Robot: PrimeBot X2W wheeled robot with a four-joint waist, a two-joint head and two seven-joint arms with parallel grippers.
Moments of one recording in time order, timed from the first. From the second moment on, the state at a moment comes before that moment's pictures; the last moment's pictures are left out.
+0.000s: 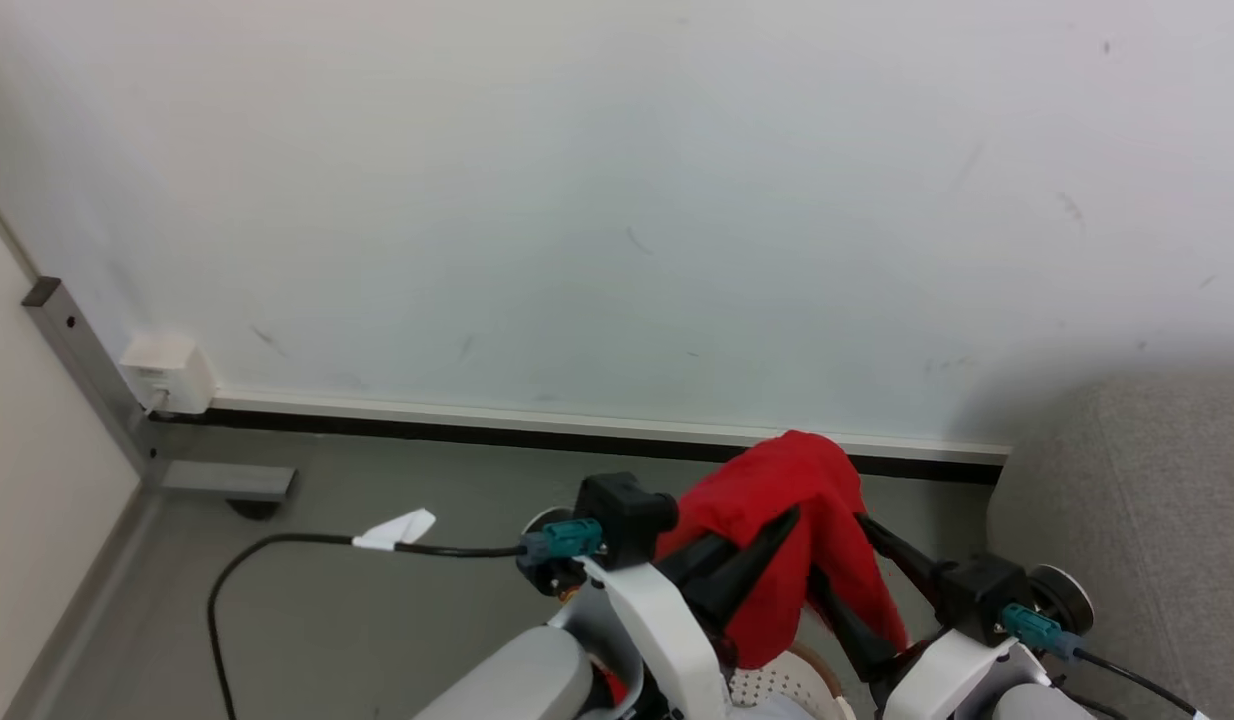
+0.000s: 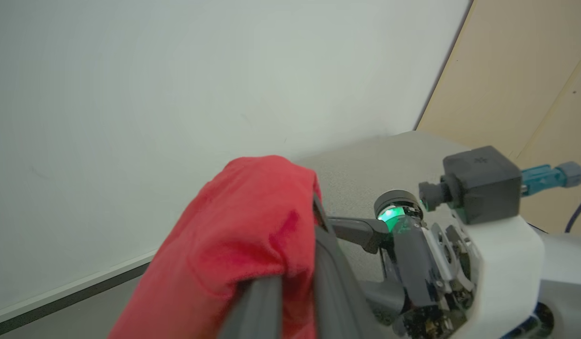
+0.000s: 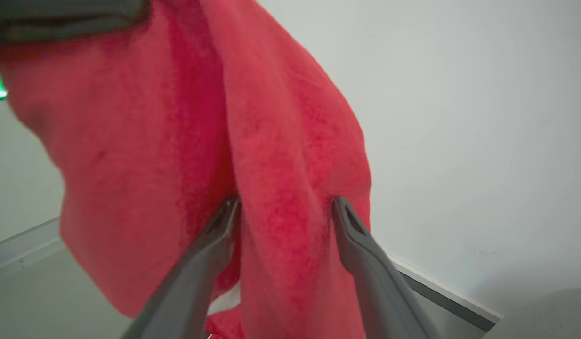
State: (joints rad) left arm -0.55 0.11 -0.84 0.33 -0.63 -0.12 -0.09; right arm -0.42 -0.24 0.71 0.54 0.51 0.13 -0.26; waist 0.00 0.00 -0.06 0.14
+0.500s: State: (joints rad) left arm -0.55 0.11 -0.94 0.31 -0.68 -0.13 -0.08; right arm -0.50 -0.23 0.79 0.66 0.57 0.13 -0.26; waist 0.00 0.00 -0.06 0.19
